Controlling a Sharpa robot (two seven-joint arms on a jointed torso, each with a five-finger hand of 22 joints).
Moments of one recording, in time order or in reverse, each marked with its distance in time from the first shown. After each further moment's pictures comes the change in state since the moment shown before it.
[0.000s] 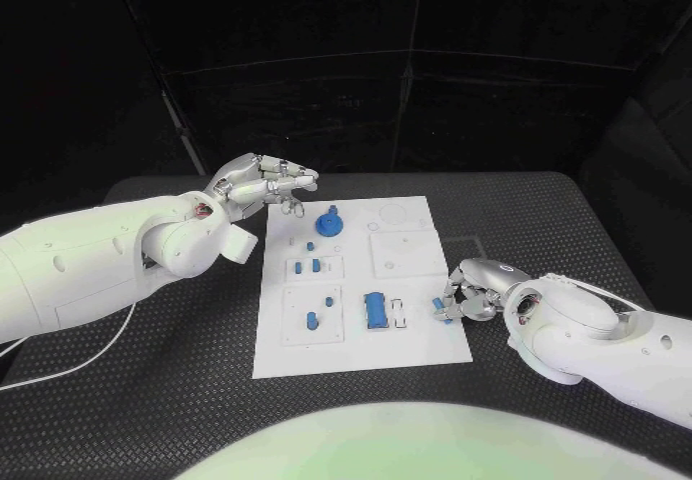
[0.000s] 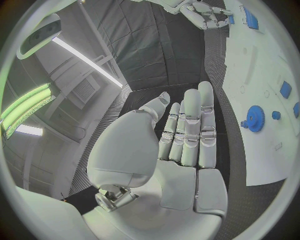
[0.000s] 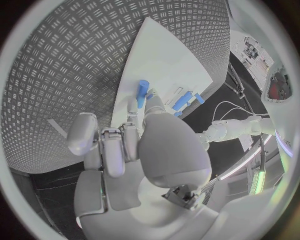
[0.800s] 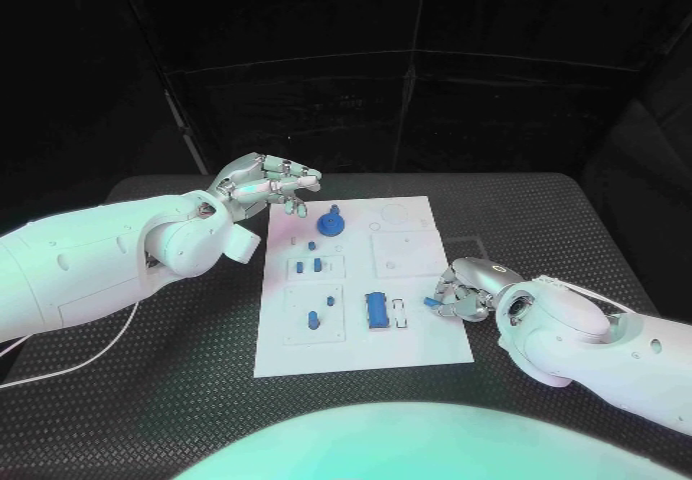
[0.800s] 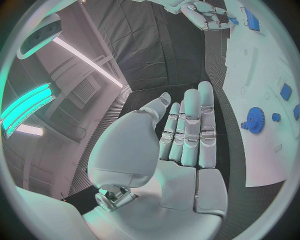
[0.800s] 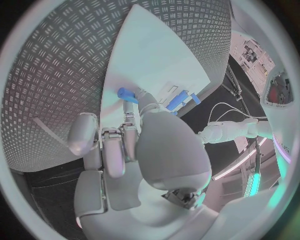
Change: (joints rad) left arm 0.000 0.000 0.000 0.005 0.000 0.000 0.000; left_hand 0.009 0.009 0.000 0.000 0.000 0.000 0.000 0.004 0.001 0.000 0.000 0.005 0.001 0.000 0.000 0.000 -0.001 0.000 0.000 0.000 0.000 -0.003; right arm -0.007 0.033 0.002 0.000 -0.018 -0.034 0.005; right_hand 0.044 0.006 0.227 -0.062 0.194 0.043 -0.004 -0.078 -0.028 0.004 -0.004 0.014 0.034 0.007 -0.004 0.000 0.000 0.000 -0.002 -0.006 0.005 0.021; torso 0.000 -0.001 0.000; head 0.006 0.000
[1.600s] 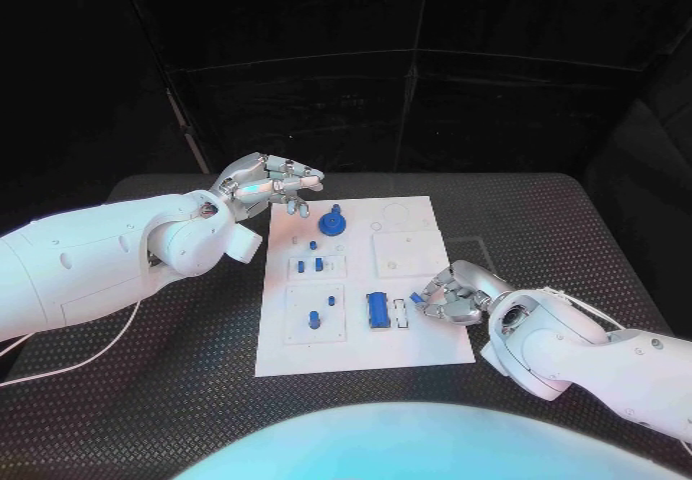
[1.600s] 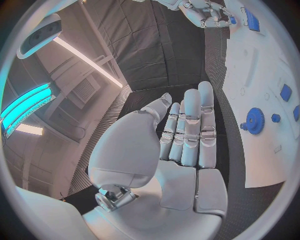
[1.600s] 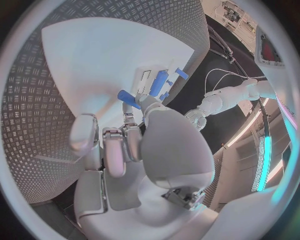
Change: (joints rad) left arm 0.000 0.000 0.000 0.001 0.000 0.003 -0.001; left_hand 0.010 0.010 0.003 -0.003 0.000 0.000 0.000 0.004 0.000 -0.004 -0.004 0.000 0.000 0.000 0.000 0.000 -0.001 0.000 0.000 0.000 0.000 -0.001; right arm -0.010 0.013 -0.009 0.061 0.290 -0.184 0.014; right_hand -0.077 -0.078 0.197 0.045 0.069 0.013 0.010 -0.030 -0.006 0.006 -0.006 0.005 -0.043 -0.005 -0.005 0.000 0.000 0.000 0.001 -0.001 0.004 0.006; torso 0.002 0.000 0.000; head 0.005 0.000
